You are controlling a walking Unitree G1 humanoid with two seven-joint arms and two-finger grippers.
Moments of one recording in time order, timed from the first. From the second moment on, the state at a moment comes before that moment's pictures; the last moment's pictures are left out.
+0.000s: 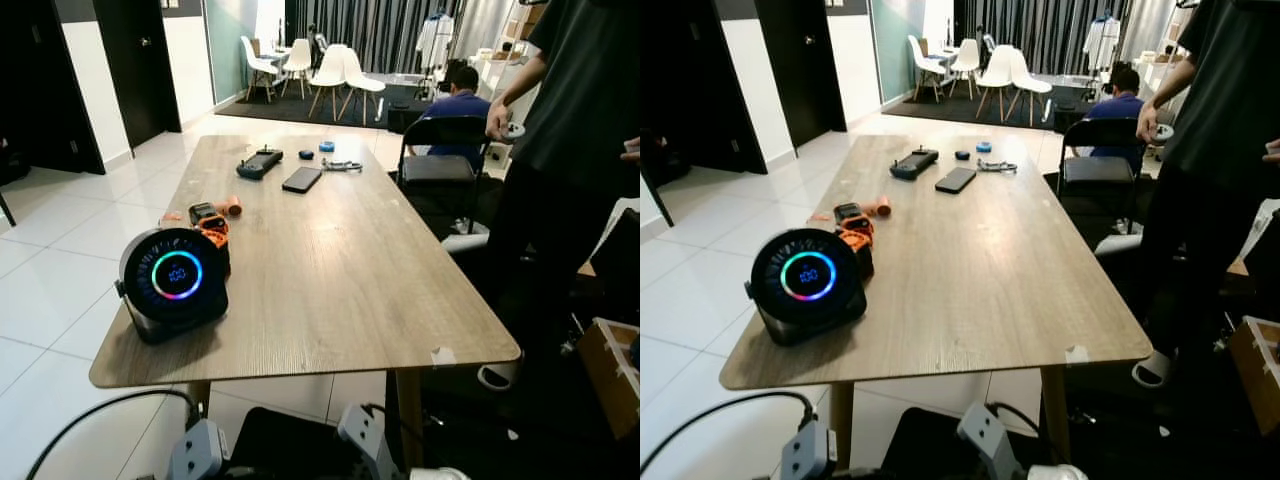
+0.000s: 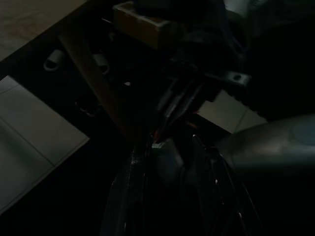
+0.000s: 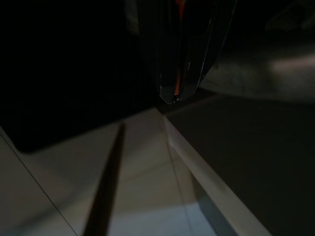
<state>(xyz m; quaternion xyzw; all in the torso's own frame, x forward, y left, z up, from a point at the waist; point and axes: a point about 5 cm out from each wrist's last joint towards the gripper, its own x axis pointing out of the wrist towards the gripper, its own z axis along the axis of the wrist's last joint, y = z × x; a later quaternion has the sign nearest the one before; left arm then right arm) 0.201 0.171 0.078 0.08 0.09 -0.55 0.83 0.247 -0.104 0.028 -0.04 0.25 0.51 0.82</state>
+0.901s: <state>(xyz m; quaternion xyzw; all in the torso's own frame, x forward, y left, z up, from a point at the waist) 0.208 0.205 -0.001 0.05 0.15 -0.24 0.96 0.217 -0.184 -0.054 -0.07 0.37 0.13 0.92</state>
